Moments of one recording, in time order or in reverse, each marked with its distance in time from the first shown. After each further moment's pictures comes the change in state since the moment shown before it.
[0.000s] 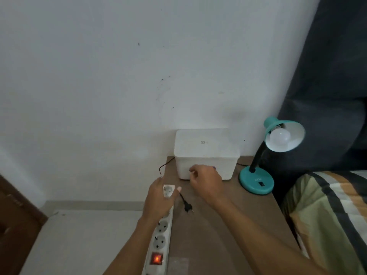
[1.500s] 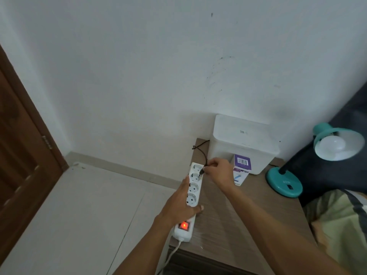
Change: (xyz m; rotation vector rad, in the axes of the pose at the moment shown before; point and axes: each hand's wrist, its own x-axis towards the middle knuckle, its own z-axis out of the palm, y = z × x) left_hand -0.067 -0.083 0.013 -0.191 -0.259 -0.020; right_hand -0.012 -0.038 0.069 0.356 -0.140 0.283
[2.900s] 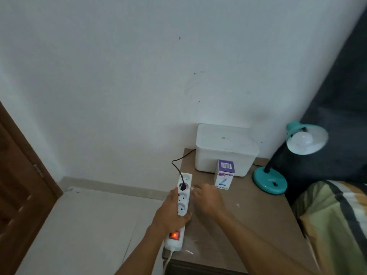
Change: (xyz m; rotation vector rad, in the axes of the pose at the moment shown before) left_hand -0.003 0.008 0.000 0.317 0.004 -0.106; right_hand -0.057 0.026 -0.009 -0.268 -0.135 -0.165
